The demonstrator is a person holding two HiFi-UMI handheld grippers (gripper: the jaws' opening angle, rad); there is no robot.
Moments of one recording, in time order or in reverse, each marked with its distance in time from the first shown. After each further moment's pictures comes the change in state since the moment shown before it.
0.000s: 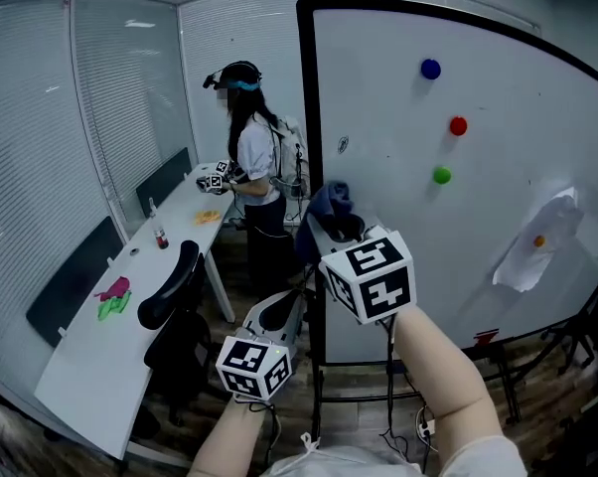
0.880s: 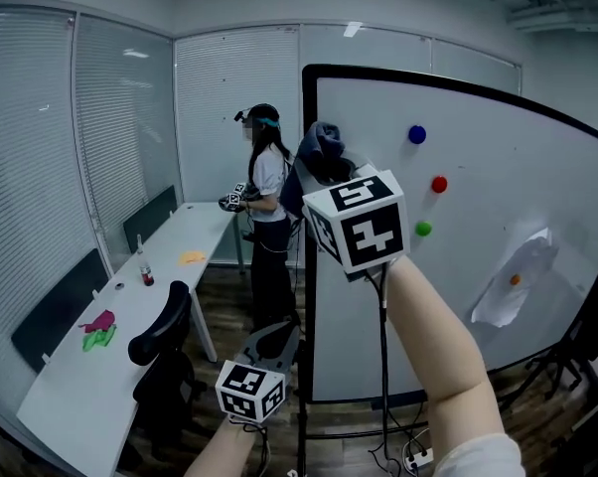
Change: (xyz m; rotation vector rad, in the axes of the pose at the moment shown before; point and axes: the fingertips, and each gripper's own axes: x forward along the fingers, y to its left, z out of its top) left arm 0.017 -0.005 0.022 0.039 0.003 -0.072; right arm 0.012 -0.046 0.175 -0.190 -0.148 -0.133
